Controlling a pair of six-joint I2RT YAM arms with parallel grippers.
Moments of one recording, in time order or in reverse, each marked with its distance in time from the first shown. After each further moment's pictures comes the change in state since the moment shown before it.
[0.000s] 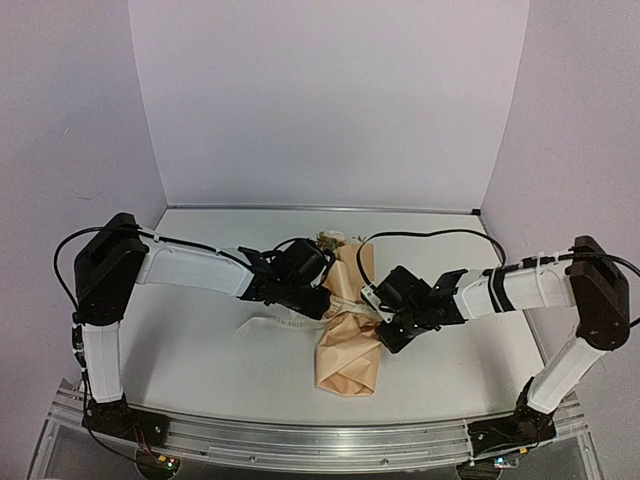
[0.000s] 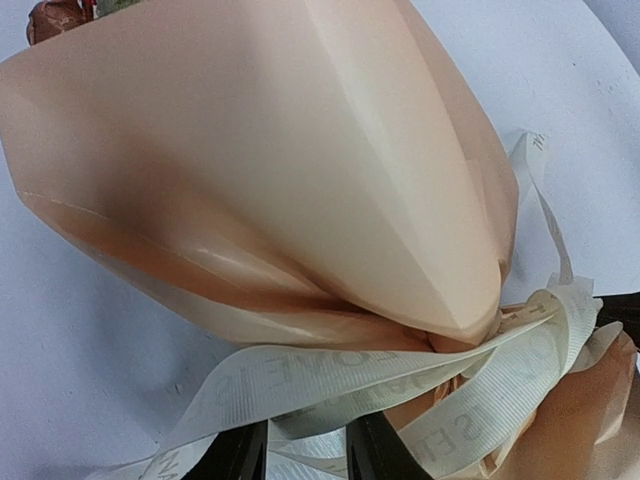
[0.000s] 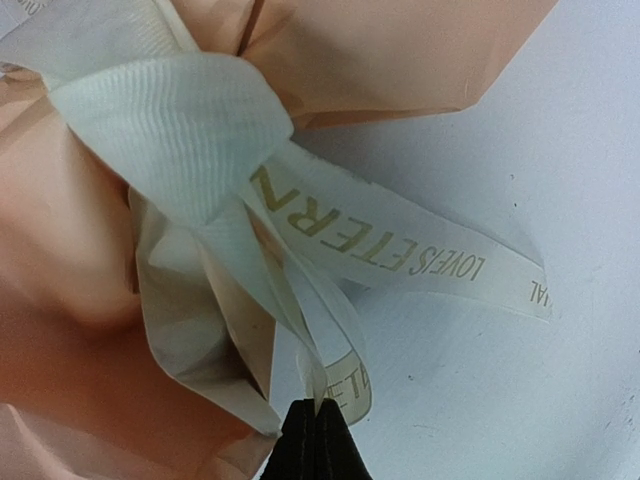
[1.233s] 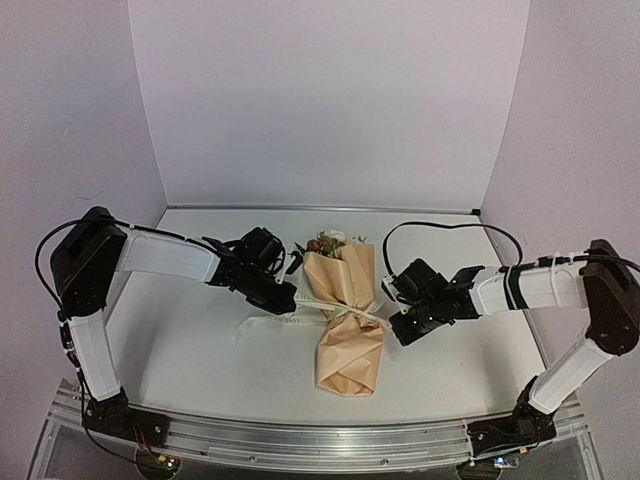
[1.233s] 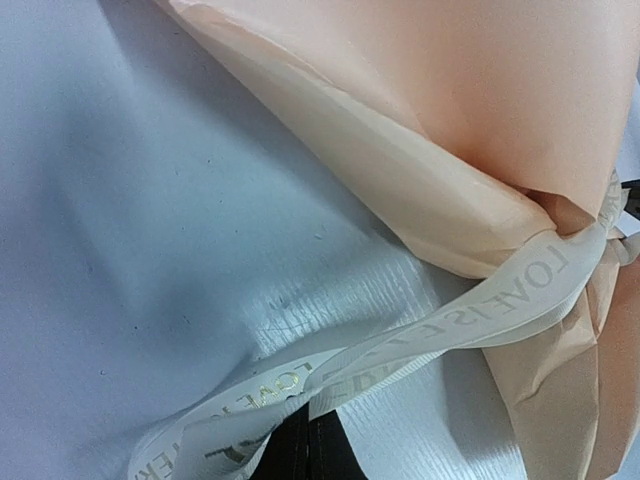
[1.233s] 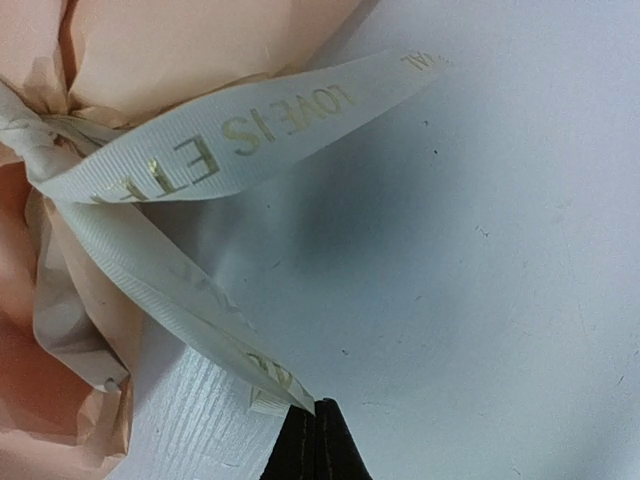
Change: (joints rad) left arm 0.199 -0.102 -0.163 -0.029 0.300 0.096; right arm -0.097 -0.074 -0.056 -0.001 -0.027 0.102
